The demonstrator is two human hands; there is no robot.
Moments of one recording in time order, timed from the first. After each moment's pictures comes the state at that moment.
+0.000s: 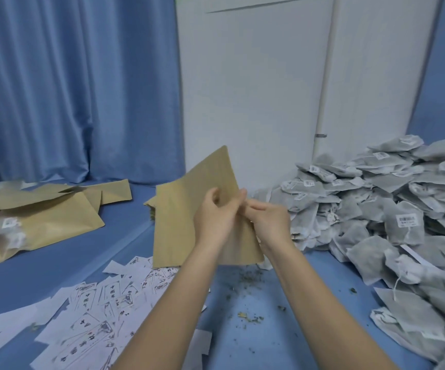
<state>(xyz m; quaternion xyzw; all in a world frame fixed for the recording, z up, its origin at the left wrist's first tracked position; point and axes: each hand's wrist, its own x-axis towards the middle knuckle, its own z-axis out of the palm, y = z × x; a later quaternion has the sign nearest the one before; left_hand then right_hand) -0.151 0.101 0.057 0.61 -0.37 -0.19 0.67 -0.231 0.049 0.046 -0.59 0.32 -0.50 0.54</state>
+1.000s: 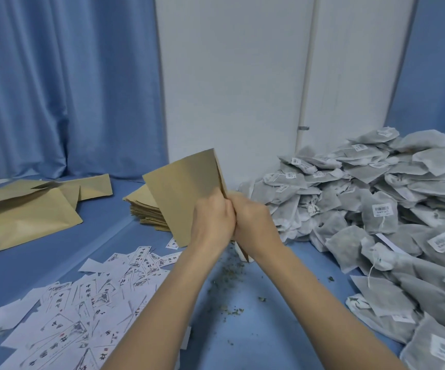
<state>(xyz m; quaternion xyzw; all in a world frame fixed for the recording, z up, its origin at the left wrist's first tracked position) -0.180 0.096 0.056 0.71 -0.51 0.02 0.49 -0.257 0.050 0.041 -0.87 0.27 -0.42 0.02</state>
